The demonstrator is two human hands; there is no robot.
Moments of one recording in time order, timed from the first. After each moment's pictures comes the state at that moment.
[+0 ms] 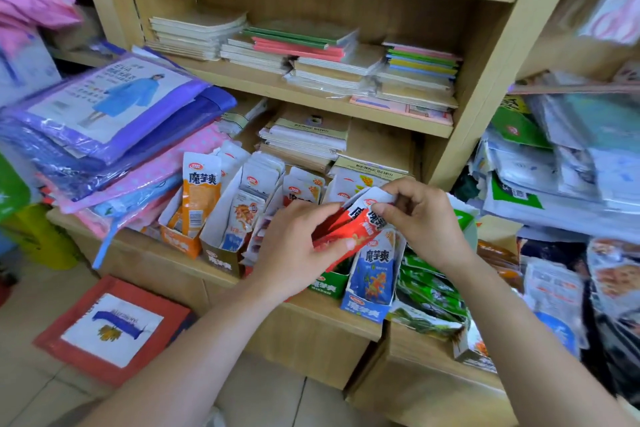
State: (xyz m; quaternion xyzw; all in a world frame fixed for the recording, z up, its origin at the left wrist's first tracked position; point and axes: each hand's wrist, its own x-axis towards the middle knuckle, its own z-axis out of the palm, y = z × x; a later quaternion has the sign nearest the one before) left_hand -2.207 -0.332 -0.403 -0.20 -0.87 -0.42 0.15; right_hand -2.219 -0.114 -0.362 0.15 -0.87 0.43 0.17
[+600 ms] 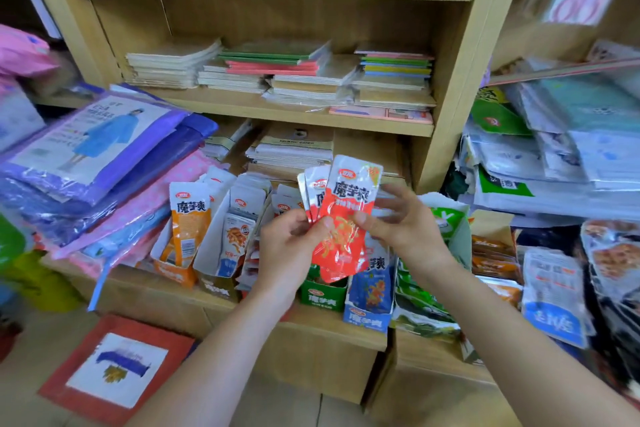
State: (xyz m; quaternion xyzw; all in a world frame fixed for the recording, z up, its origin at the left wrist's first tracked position) left_hand -2.216 -0.308 -0.389 -0.01 -0.71 -0.70 0.04; right_hand -2.217 -0.126 -0.380 -0.04 -0.75 0.65 0.11
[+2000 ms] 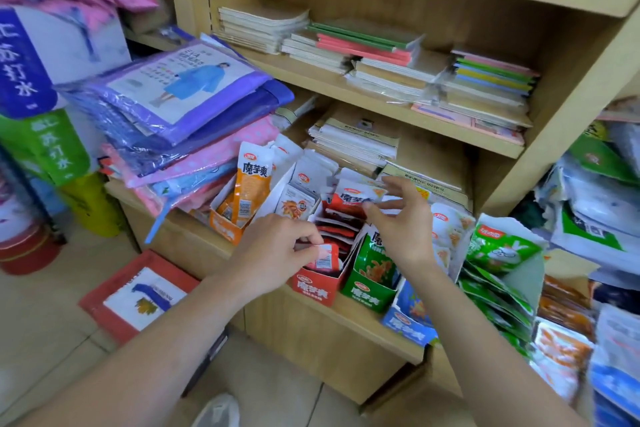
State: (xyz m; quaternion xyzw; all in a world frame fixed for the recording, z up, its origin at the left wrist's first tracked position) left_hand -2.216 -0.424 -0.417 -0.16 -0.92 -0.35 0.11; right_hand -2.267 -0.208 -0.407 0.03 -0.85 0.48 0.20
